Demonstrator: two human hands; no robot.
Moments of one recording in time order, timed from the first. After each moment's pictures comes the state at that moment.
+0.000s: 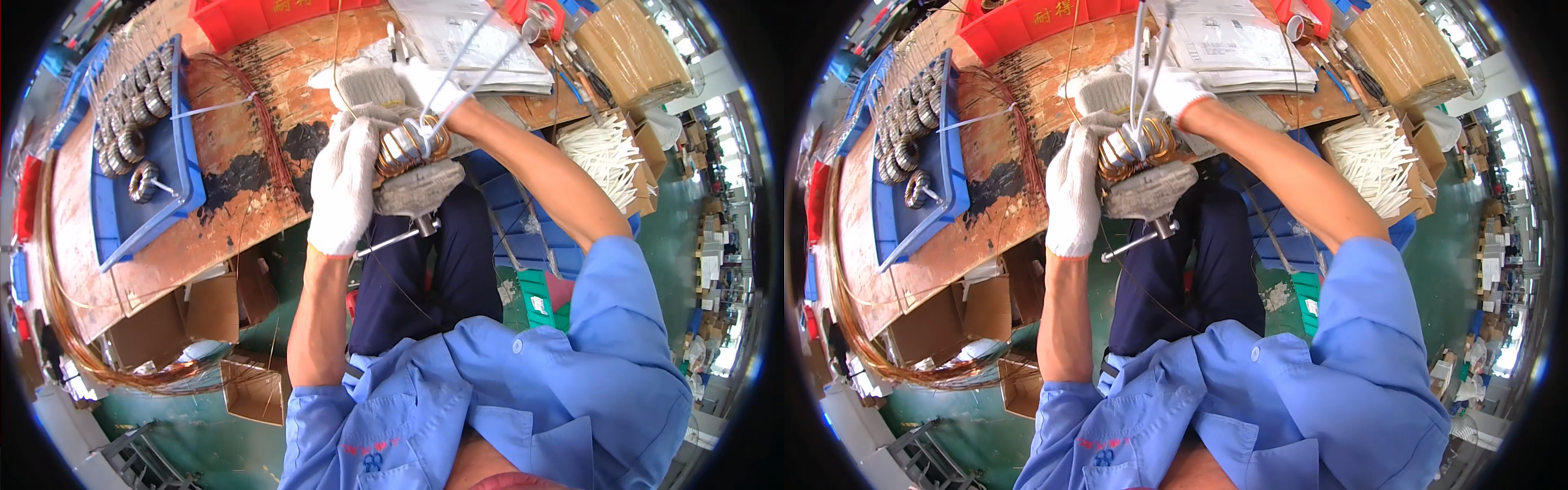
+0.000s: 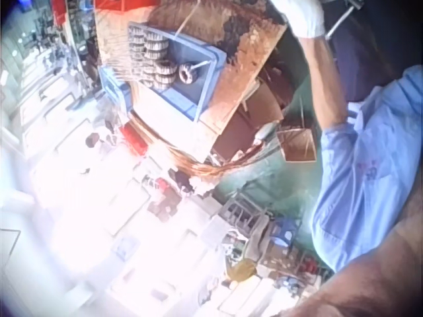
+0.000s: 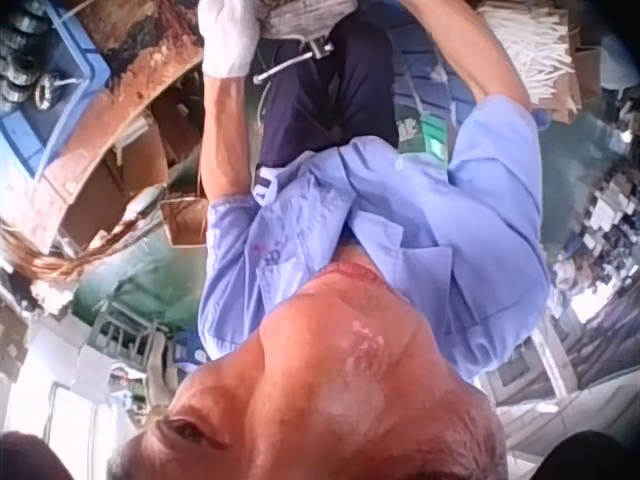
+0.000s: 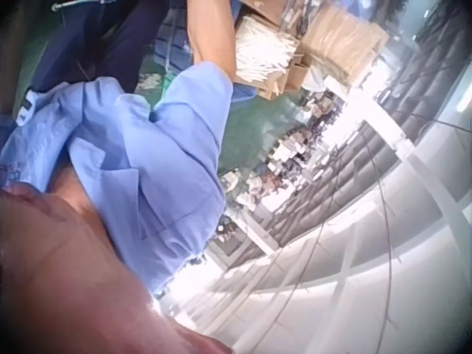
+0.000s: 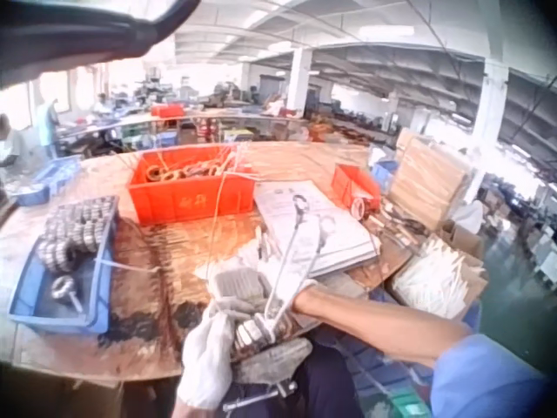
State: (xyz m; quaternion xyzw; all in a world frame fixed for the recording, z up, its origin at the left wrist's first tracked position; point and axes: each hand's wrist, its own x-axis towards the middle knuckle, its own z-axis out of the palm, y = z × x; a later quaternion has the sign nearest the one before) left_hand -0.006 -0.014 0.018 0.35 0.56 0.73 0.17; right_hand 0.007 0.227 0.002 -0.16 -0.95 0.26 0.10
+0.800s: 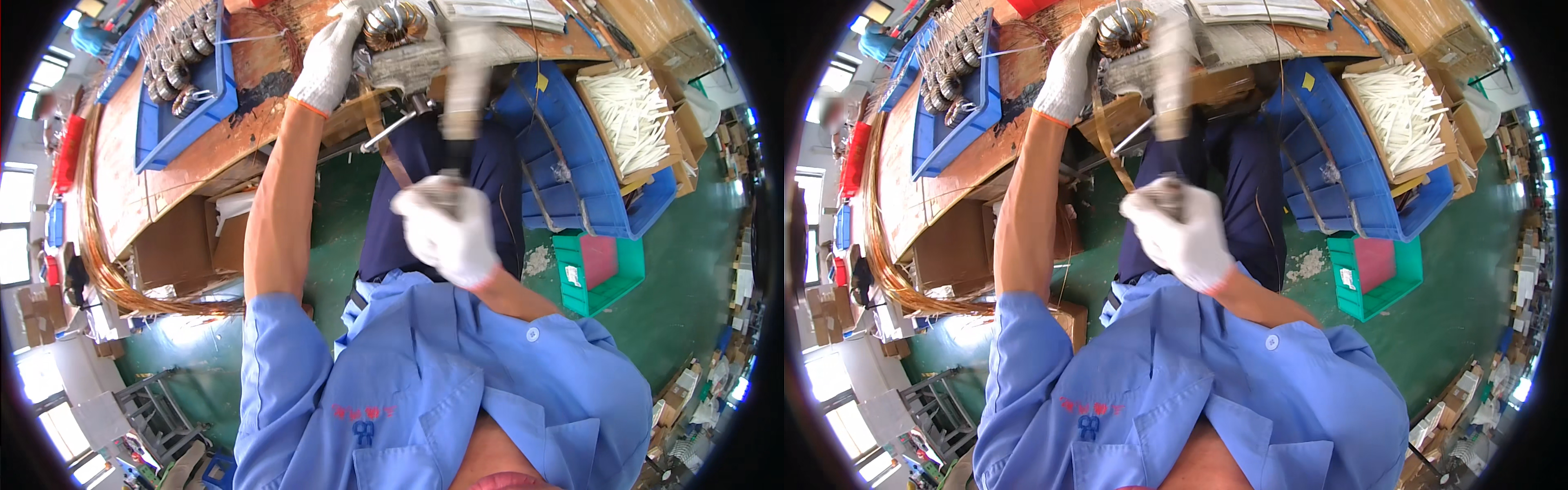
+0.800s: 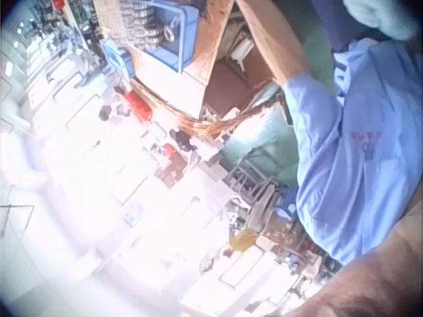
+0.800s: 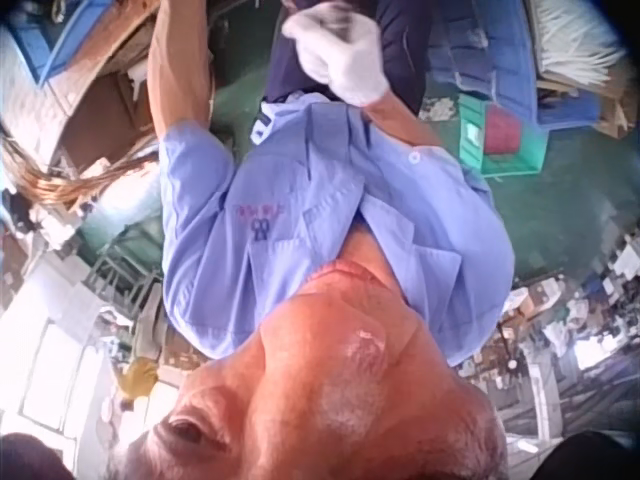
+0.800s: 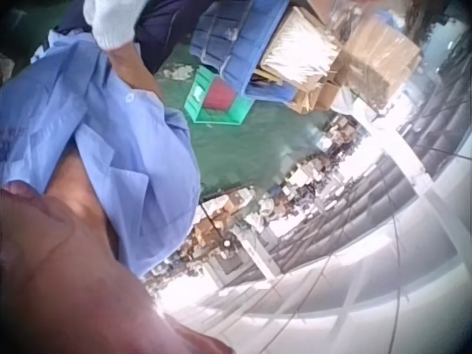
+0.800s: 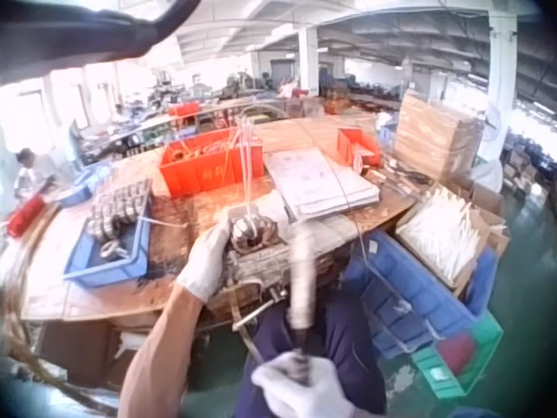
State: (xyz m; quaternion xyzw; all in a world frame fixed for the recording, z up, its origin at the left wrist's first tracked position) left_hand -0.042 -0.002 0.000 0.34 0.53 0.73 0.26; right_hand 0.264 -0.025 0.019 -0.23 -0.43 0.86 0.13
